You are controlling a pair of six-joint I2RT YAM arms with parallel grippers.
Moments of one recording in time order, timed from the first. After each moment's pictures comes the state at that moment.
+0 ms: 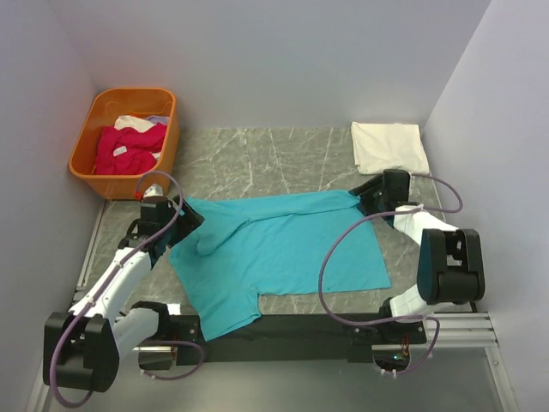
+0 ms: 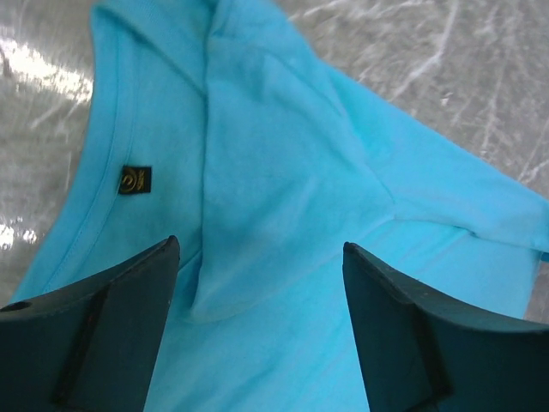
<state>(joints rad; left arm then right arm) -0.12 1.00 0.55 -0.24 0.02 -0.76 -0.02 1.49 0.76 -0.02 -0.12 1.03</state>
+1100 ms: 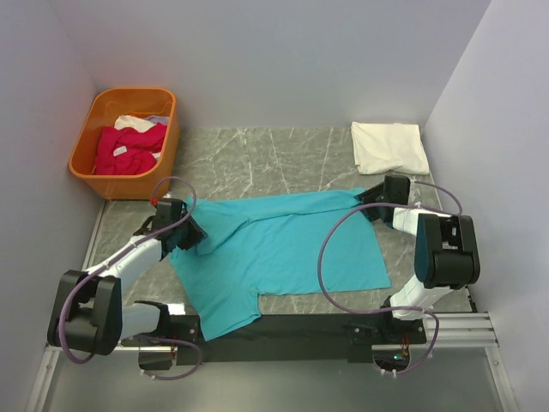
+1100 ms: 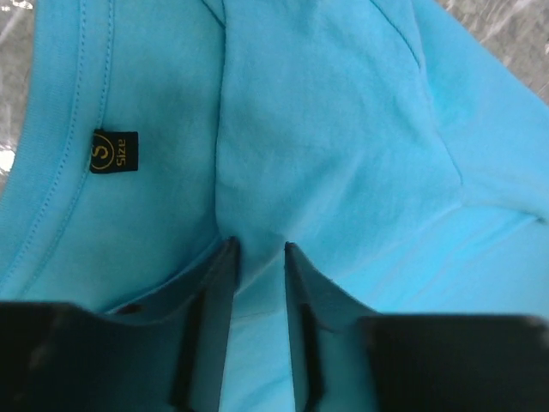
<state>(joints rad) -0.17 1.23 0.52 -0.18 0.05 -0.81 -0.07 1.63 0.72 0.13 -0.08 1.06</state>
